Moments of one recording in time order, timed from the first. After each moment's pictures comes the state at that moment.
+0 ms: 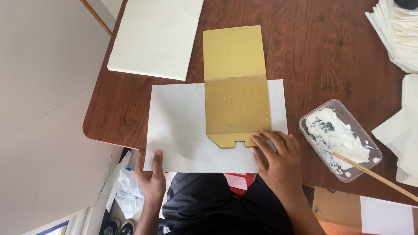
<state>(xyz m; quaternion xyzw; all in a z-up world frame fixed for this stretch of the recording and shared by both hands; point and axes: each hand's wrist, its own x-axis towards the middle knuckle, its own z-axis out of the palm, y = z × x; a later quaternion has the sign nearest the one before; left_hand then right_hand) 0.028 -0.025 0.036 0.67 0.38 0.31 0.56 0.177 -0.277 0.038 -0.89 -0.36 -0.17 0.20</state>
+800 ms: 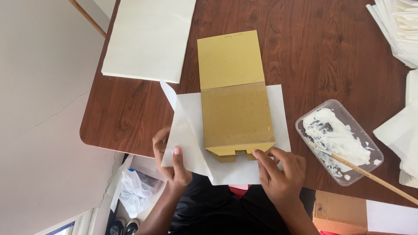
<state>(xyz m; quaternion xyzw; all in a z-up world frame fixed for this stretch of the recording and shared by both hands) 0.099 -0.068 0.048 0.71 0.13 0.42 0.56 0.168 -0.289 0.021 -0.86 -0.33 -0.30 0.26</state>
